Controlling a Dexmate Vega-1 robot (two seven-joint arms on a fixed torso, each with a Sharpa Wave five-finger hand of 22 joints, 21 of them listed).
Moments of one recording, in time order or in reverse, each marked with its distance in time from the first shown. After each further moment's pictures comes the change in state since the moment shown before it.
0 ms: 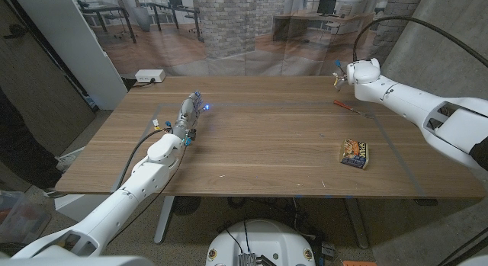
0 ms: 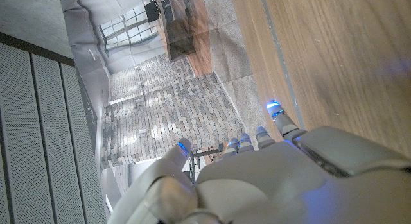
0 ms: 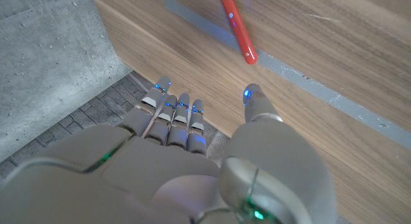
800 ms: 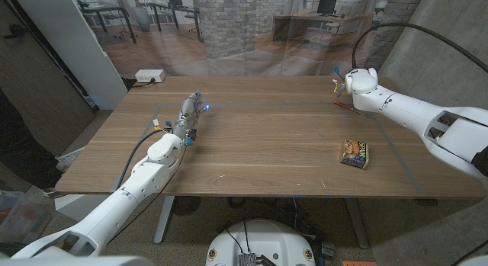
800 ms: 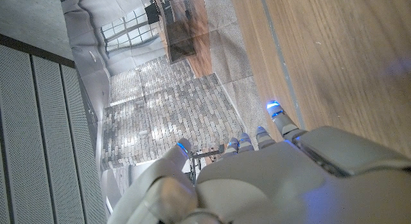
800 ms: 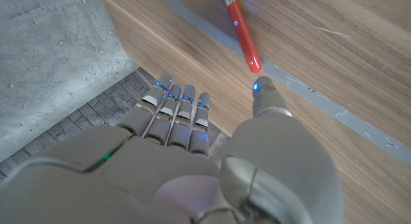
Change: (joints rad) left arm 0.006 0.006 0.000 -0.019 0.002 0.010 0.007; left_hand 0.000 0.000 -0.007 0.001 0.000 0.000 0.000 0.000 0.000 0.000 0.000 0.000 0.000 0.000 0.000 0.000 0.000 0.000 0.000 -0.004 0.000; right arm -0.061 -0.018 -0.010 -0.043 -0.039 -0.064 -0.098; right_hand 0.087 -0.053 -0.062 0.007 0.041 0.111 -0.043 0.024 0.000 0.124 -0.036 0.017 0.009 0.137 -0.005 0.040 0.025 0.049 -0.013 0.008 0.007
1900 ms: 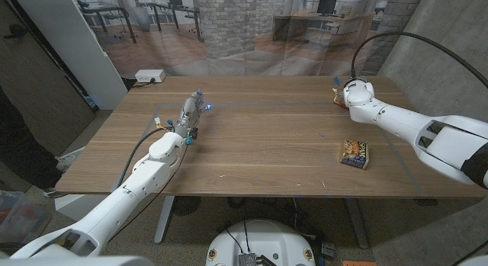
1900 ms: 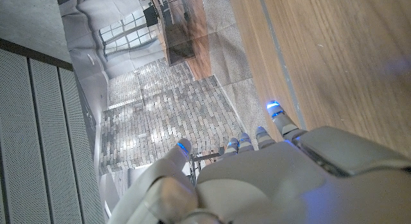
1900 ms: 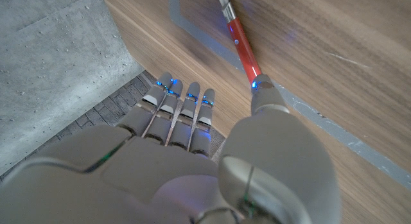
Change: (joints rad) left arm -0.013 0.000 0.009 -0.006 0.007 0.023 0.008; left_hand -0.003 0.003 -0.004 0.004 0.000 0.000 0.000 0.000 0.000 0.000 0.000 0.000 0.000 0.000 0.000 0.000 0.000 0.000 0.000 -0.004 0.000; right arm -0.035 0.059 -0.023 0.126 0.023 -0.027 -0.149; right_hand 0.057 0.020 -0.047 0.019 0.017 0.082 -0.046 0.015 0.000 0.072 -0.043 0.004 0.005 0.050 -0.003 0.026 0.030 0.012 0.006 0.004 0.005
